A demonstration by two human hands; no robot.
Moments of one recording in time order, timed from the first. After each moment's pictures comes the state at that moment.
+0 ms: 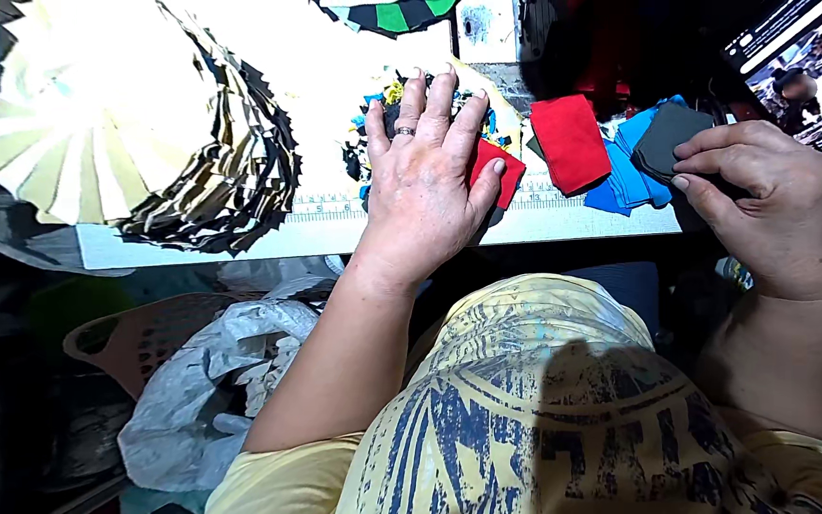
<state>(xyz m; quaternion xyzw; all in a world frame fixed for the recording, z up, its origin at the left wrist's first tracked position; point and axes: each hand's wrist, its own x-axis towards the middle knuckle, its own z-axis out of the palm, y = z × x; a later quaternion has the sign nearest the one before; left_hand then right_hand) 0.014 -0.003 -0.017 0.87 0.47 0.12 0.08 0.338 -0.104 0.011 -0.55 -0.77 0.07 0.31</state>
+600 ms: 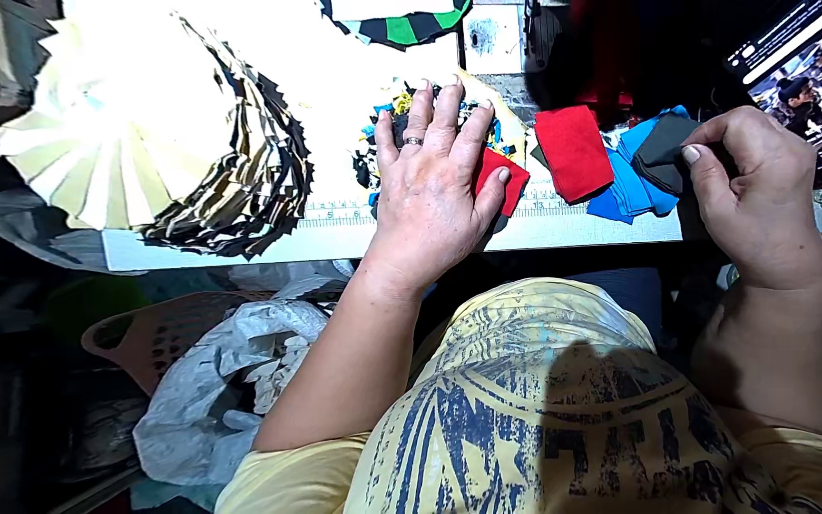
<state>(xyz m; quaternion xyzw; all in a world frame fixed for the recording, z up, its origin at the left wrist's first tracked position) 0.014 -0.003 -0.017 0.87 0.48 0.12 0.08 0.326 -0.086 0.011 -0.61 -0.73 0.05 0.30</state>
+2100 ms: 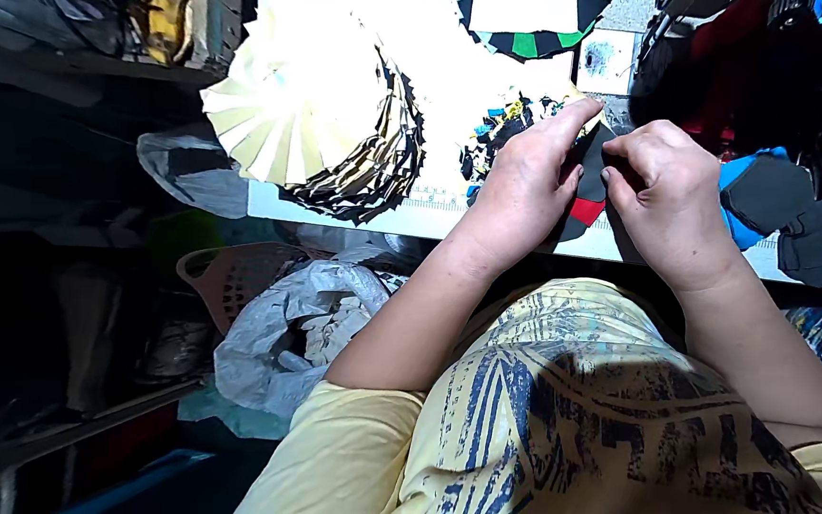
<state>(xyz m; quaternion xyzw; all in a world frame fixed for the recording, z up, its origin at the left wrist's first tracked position) 0.017 0.002 0.011 0.82 0.43 0.28 0.27 0.197 -0.034 0.005 -0.55 -0.77 0.11 0.31</state>
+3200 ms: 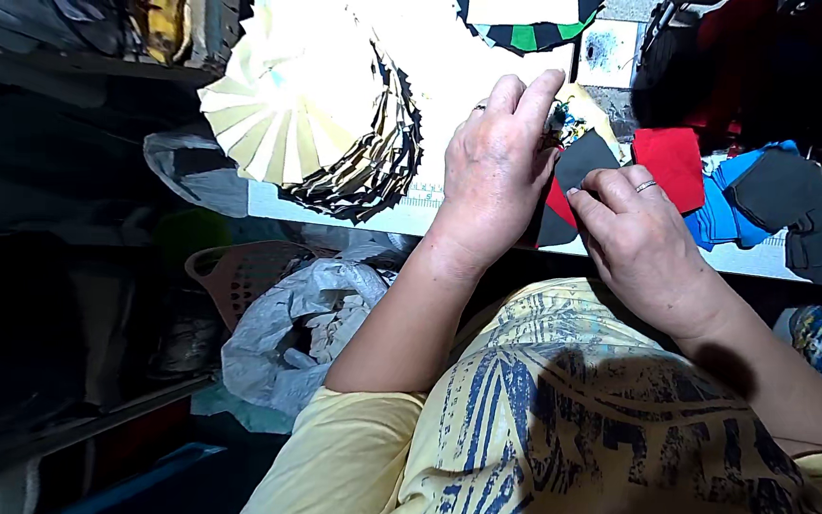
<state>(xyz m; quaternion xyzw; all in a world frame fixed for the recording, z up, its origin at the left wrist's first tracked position) -0.006 0.009 0.009 0.83 0.49 0.24 0.09 0.187 -0.065 0.002 -0.47 -0.86 0.09 0.19</state>
